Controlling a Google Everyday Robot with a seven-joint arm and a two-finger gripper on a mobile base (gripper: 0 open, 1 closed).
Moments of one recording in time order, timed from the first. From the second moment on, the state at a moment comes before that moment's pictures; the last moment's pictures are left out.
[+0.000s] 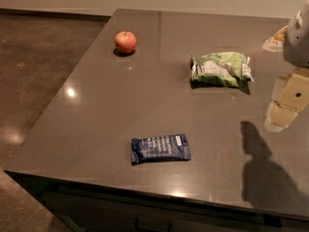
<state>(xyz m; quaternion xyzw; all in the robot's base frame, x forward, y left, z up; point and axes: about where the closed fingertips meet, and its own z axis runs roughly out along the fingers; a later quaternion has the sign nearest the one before) 0.438 -0.217 0.976 -0.60 0.78 -0.03 0.16</state>
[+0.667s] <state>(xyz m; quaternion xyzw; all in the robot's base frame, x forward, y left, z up) 0.454 -0.203 0.981 -0.61 0.77 -0.03 0.18</state>
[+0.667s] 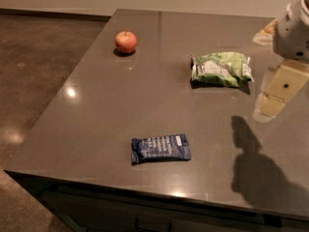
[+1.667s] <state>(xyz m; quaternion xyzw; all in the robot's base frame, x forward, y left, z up) 0.550 -0.125 0.975 -0.60 0.76 0.04 0.23</state>
